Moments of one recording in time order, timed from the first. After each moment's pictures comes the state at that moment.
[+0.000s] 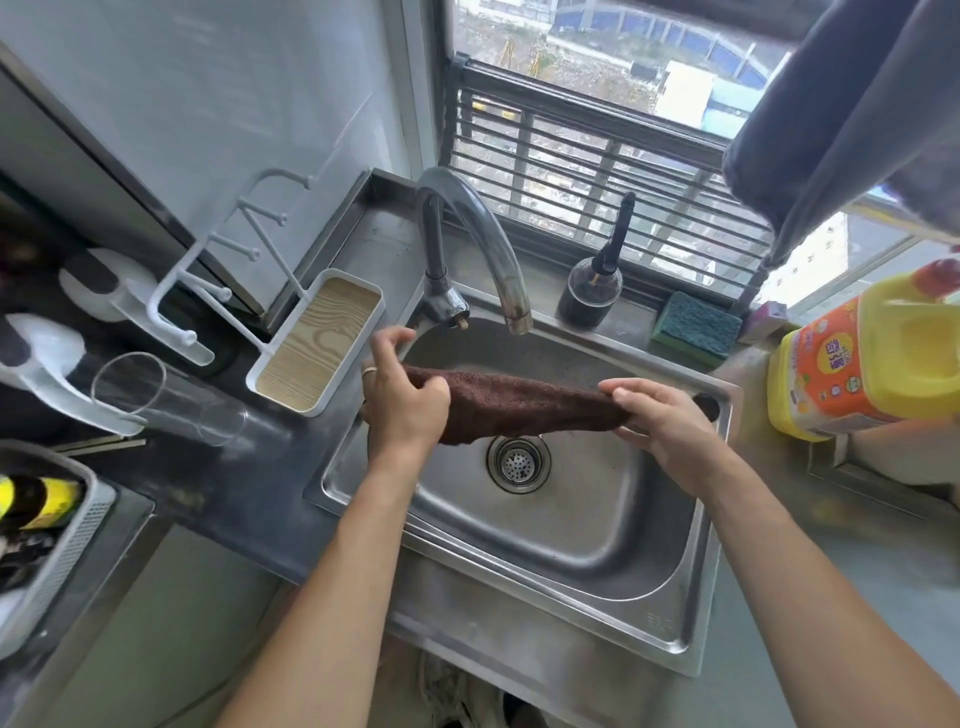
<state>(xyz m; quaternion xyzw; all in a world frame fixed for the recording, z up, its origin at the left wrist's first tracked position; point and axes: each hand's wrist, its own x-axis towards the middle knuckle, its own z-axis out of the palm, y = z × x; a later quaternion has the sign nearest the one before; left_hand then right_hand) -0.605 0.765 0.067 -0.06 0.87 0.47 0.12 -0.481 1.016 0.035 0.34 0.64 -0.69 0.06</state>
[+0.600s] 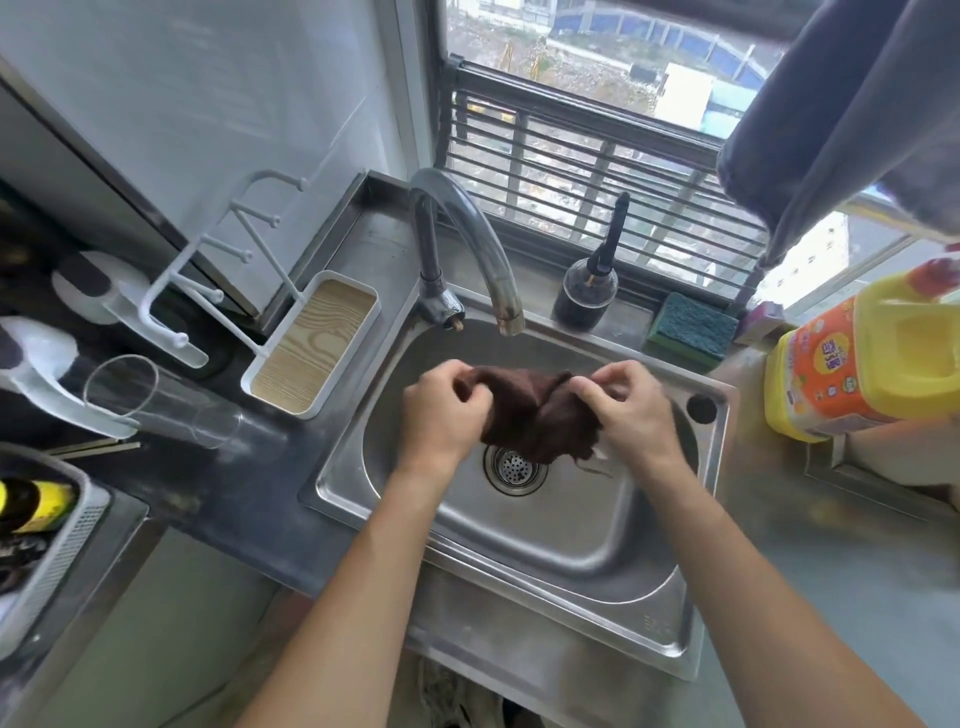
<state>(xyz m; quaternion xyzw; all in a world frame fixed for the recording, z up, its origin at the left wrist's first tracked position) -0.591 0.790 0.069 0.04 0.91 0.38 0.15 -0.503 0.978 0.040 0.36 0.80 -0.47 -0.09</state>
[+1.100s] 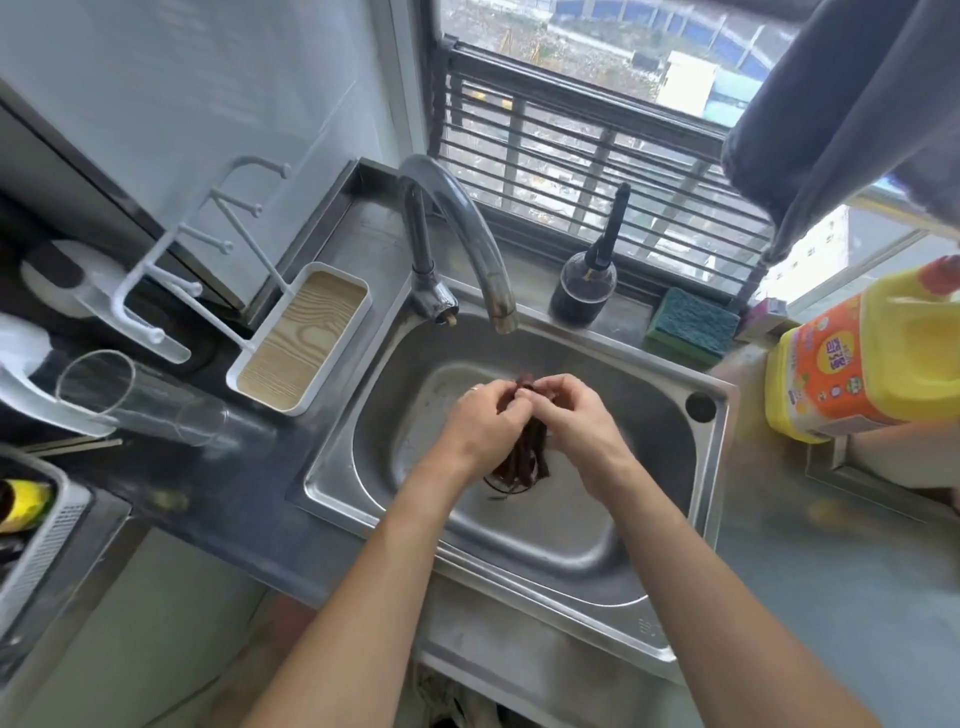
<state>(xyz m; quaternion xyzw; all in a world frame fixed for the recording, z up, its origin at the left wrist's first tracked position) -0.582 0.814 0.043 0.13 0.84 0.41 0.34 -0.516 0.943 0.028 0.36 0.65 -0.66 0.05</state>
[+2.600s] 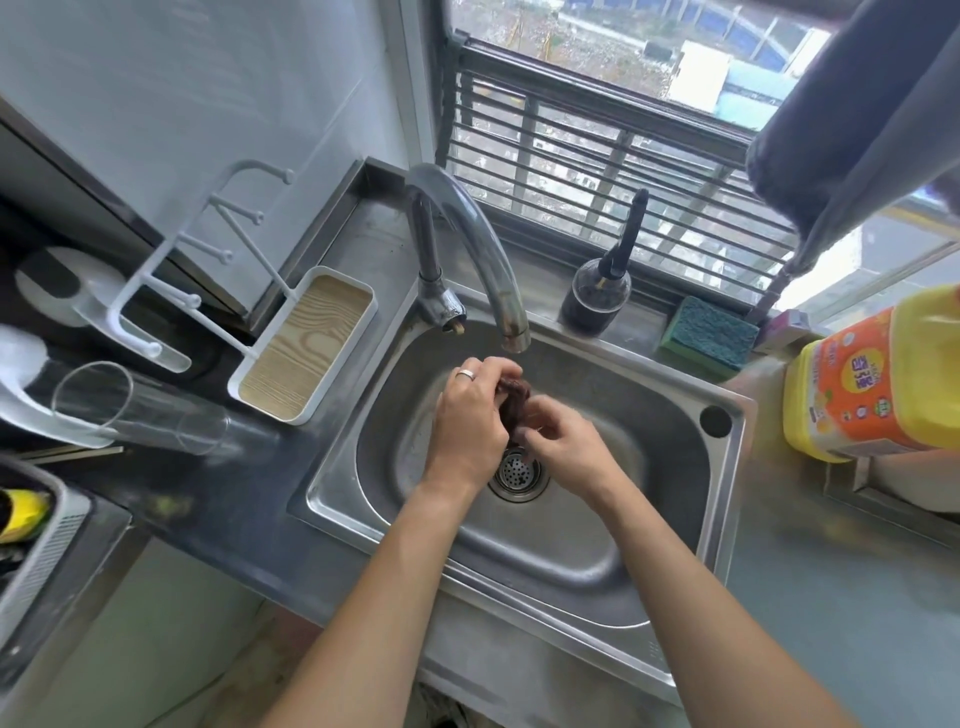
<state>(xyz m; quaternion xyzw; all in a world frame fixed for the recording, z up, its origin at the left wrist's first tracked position) -0.593 0.813 0.029 0.20 0.89 0.40 0.09 -0.526 0.946 -0.012 0.21 0.83 -0.51 0.10</state>
